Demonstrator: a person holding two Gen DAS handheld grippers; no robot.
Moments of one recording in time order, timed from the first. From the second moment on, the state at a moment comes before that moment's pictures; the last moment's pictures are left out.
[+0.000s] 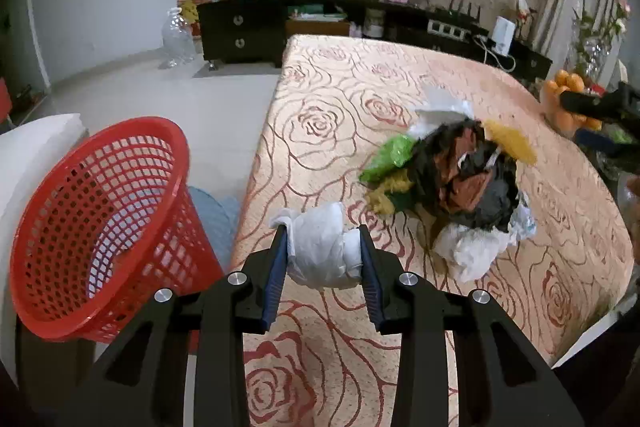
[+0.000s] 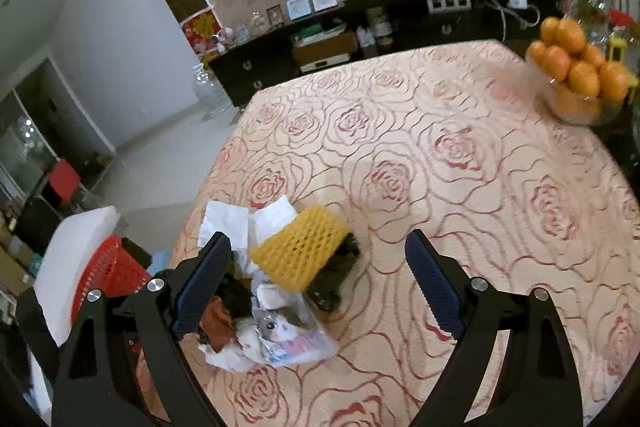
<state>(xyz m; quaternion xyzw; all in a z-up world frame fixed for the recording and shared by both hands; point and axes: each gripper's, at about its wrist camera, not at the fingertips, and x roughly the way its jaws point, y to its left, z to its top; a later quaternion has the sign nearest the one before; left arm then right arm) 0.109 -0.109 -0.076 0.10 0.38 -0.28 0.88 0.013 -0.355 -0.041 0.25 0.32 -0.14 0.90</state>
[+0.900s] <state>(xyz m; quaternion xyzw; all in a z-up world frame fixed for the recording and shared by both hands) 0.107 -0.086 -0.057 0.08 0.37 -0.27 0.89 0.065 -0.345 -0.092 0.24 0.39 -0.10 0.88</state>
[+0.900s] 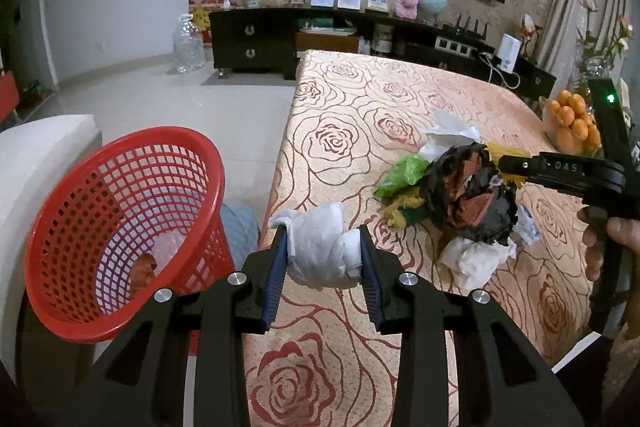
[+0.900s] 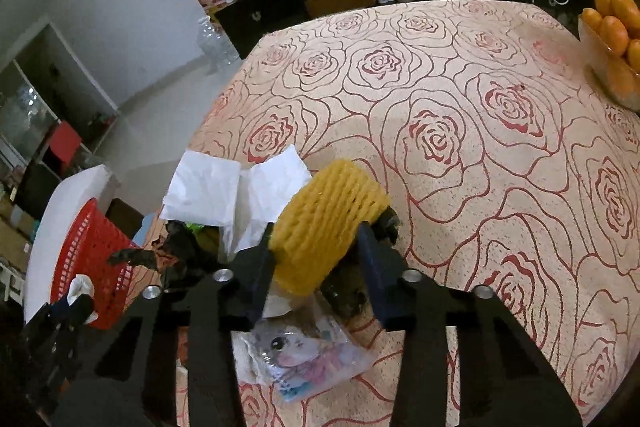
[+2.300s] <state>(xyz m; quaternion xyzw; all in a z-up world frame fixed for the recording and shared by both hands) 0.131 -0.017 -0.004 0.04 0.30 -0.14 0.94 0.064 -0.218 -0.007 0.11 0.30 0.02 0.95</state>
